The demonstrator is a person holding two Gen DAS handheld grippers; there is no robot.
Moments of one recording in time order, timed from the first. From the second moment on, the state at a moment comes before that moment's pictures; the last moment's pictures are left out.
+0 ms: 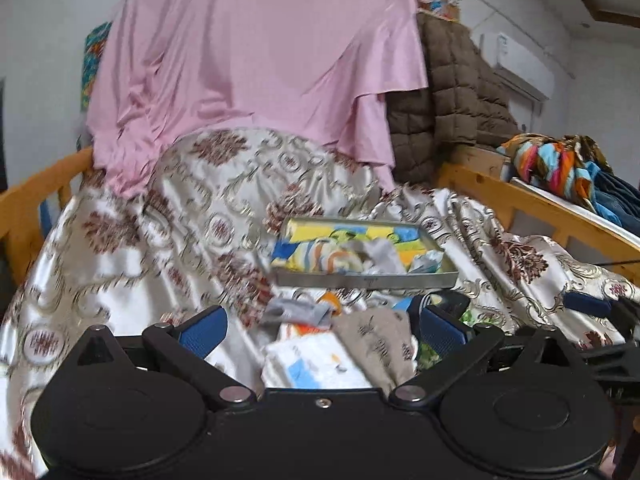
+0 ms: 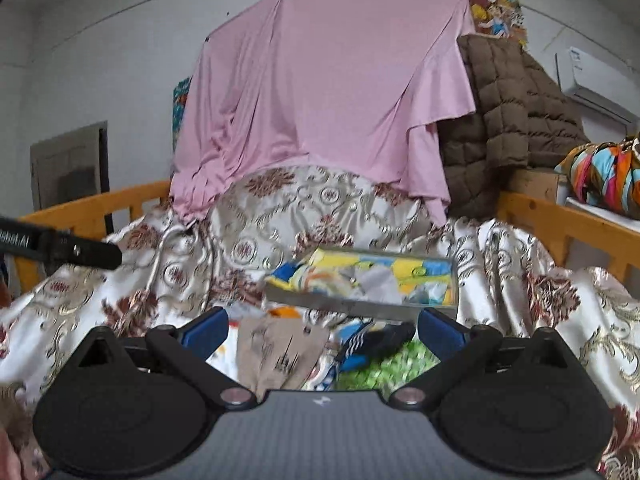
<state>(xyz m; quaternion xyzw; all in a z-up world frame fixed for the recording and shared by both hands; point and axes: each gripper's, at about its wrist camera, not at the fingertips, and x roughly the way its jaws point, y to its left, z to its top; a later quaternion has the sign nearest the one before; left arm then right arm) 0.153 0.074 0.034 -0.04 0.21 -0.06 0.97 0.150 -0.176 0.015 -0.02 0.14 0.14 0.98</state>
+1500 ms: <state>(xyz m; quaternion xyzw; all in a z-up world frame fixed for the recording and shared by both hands) 0.261 0.095 -0.042 -0.12 0.41 -0.07 0.90 0.199 -0.105 -0.049 -0.17 0.23 0.23 0.93</state>
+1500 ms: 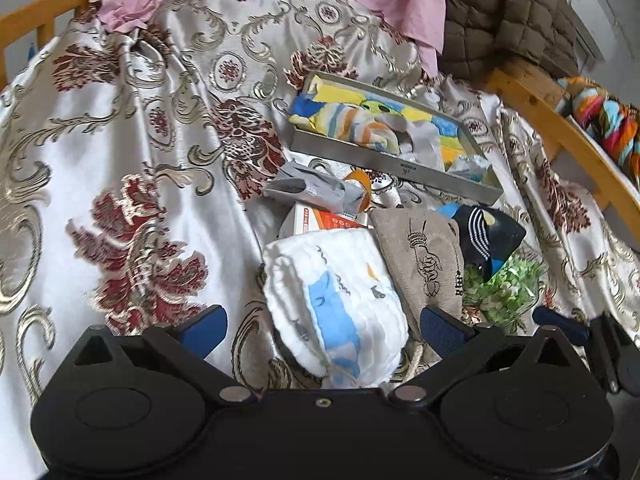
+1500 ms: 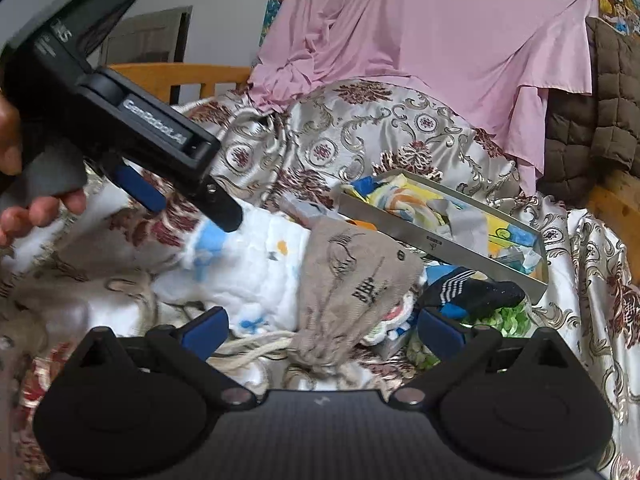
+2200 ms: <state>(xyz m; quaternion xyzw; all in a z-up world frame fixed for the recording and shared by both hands) 0.301 0.085 -0.059 -0.09 0.41 -0.09 0.90 0.247 -0.102 -0.074 -0.17 0.22 0.21 0.94</state>
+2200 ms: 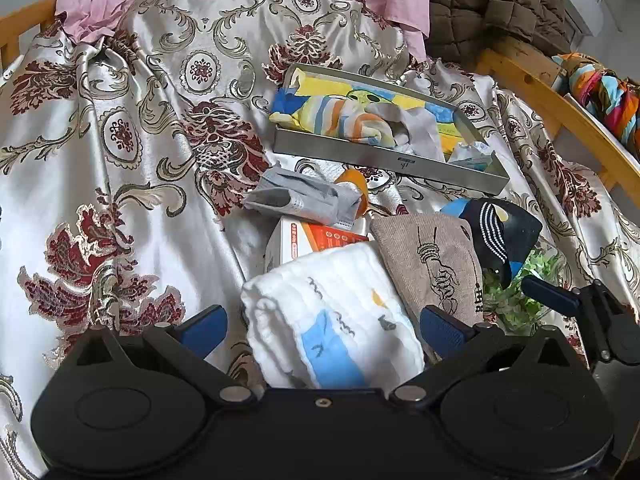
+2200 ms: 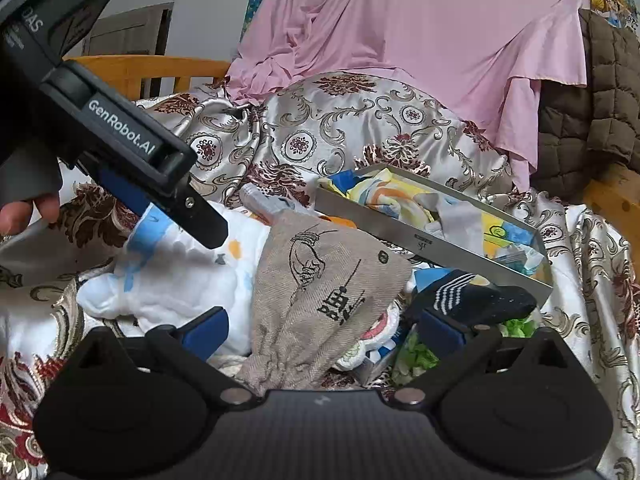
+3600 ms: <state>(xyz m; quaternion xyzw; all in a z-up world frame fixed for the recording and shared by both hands) 0.290 0.067 -0.056 -0.02 0.39 -0.16 0.91 0.265 -0.103 -0.080 -0.12 0.25 0.22 0.94</state>
